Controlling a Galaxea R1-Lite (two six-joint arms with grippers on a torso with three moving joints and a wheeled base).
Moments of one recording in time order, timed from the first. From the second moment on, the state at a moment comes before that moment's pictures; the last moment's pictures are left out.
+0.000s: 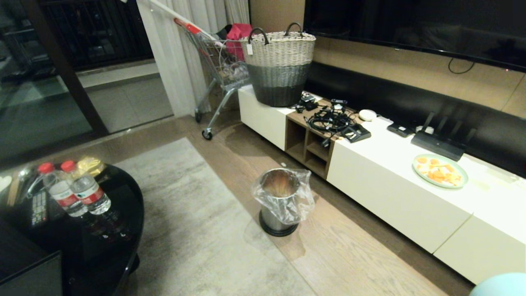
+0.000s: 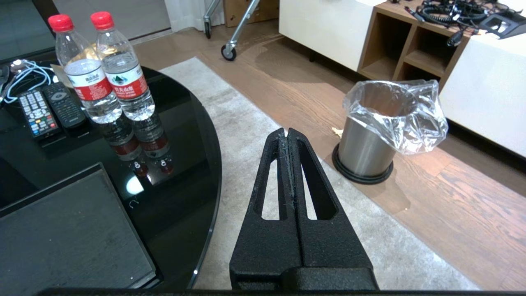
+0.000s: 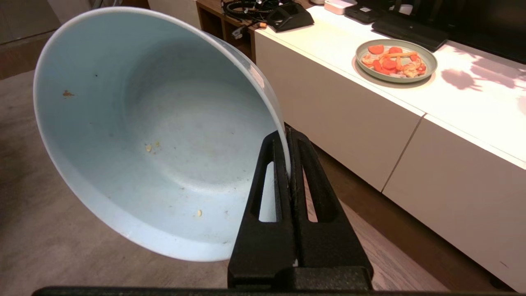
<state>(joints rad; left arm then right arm) 0.00 0.00 0.00 -0.01 0.01 -0.01 0.00 0.00 0.00 0.00 -0.02 0.00</state>
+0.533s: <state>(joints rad) 0.00 0.00 0.00 -0.01 0.01 -0.01 0.00 0.00 0.00 0.00 -0.02 0.00</state>
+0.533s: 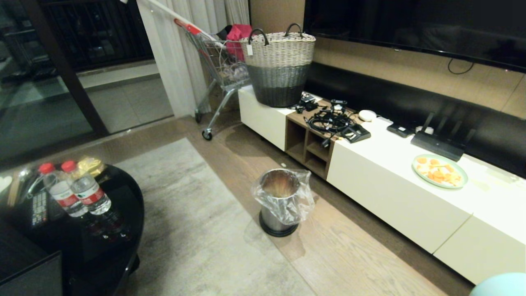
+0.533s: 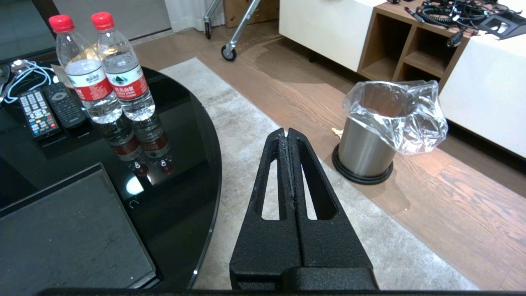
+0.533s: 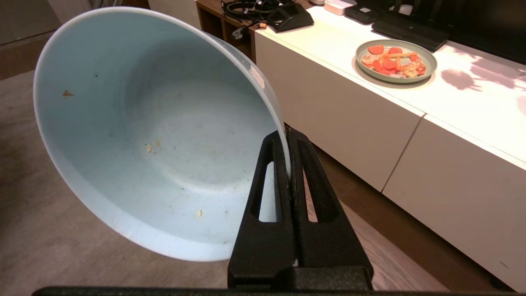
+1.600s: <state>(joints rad) 0.00 0.00 0.00 -0.01 0.01 -0.01 0.00 0.00 0.00 0.00 -0.02 0.00</state>
